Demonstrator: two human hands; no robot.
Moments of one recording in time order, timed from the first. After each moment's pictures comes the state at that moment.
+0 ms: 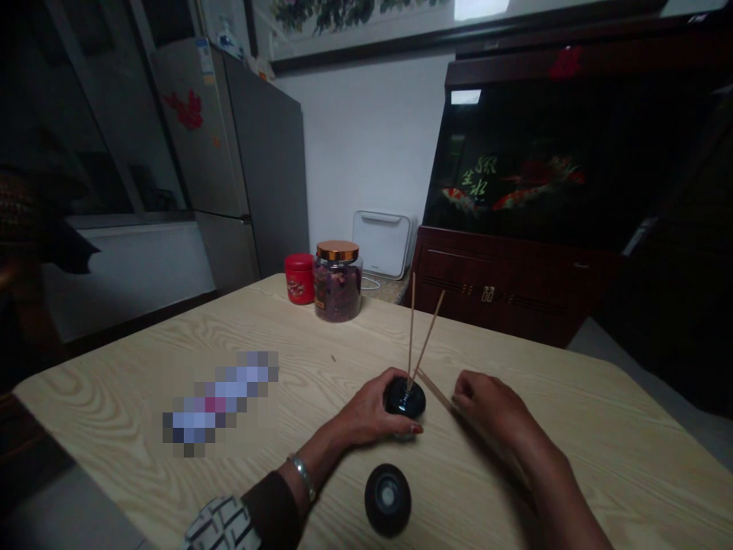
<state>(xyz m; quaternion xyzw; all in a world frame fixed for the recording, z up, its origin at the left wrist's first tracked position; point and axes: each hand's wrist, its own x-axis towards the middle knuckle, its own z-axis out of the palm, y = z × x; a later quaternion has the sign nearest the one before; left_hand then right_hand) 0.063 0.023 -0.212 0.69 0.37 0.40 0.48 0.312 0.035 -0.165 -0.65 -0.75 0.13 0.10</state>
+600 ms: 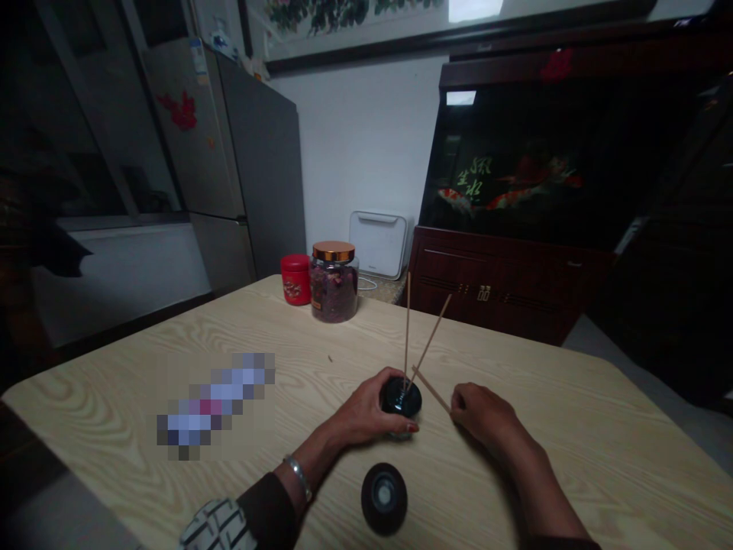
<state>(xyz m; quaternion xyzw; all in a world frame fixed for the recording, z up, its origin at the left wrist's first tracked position) 0.063 0.023 -0.213 0.70 0.38 0.39 0.46 0.315 0.036 -0.190 -0.68 -0.72 0.12 0.04</state>
